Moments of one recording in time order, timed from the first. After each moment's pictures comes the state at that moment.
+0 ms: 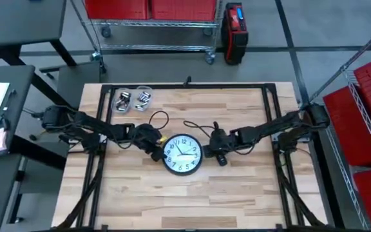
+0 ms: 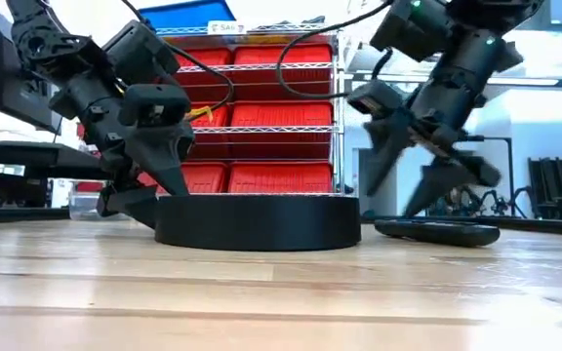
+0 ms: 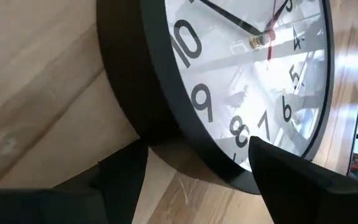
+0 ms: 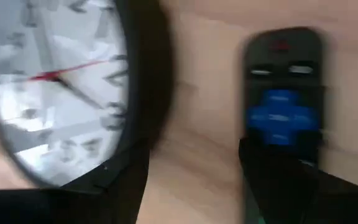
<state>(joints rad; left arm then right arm) 0.05 1.46 0.44 0.31 0.21 -0.85 0.11 1.57 0.81 -0.29 0.10 1.36</state>
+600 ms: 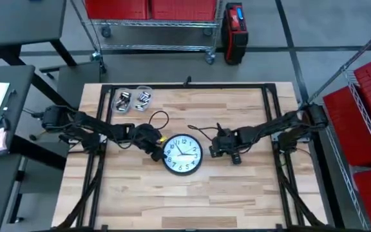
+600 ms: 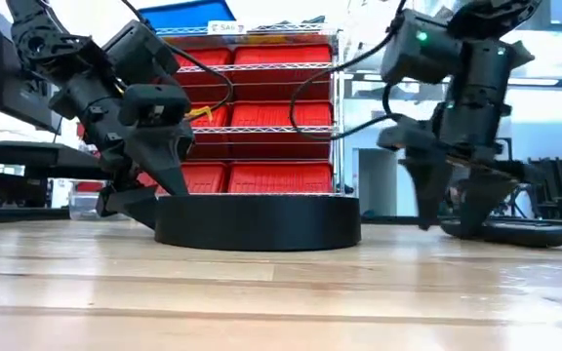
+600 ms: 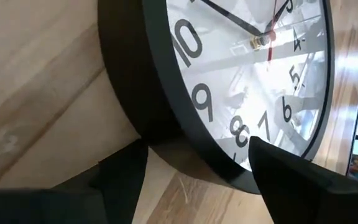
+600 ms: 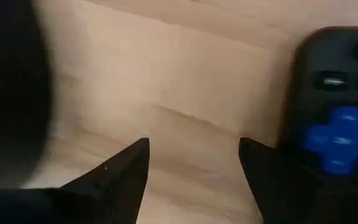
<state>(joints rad) 0.05 1.46 0.43 0.31 0.21 -0.86 0.11 1.57 0.81 -0.55 0.09 1.39</state>
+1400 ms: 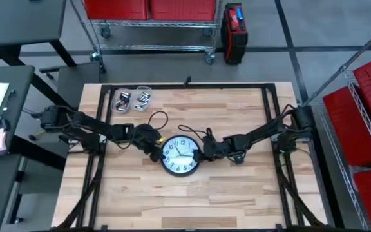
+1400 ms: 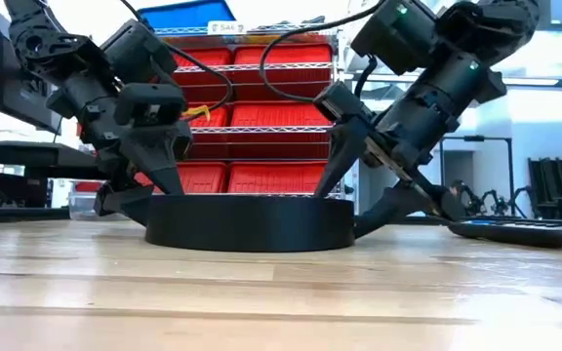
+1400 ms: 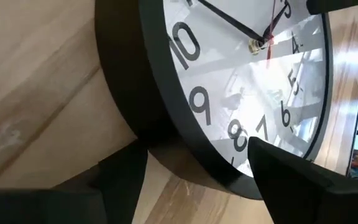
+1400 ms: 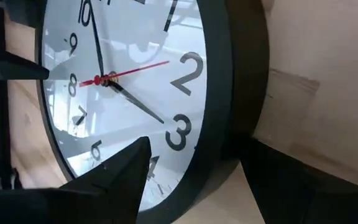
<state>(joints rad) 0.05 1.45 0.43 0.32 0.21 -0.83 0.18 1.82 0.82 0.12 0.11 1.46</state>
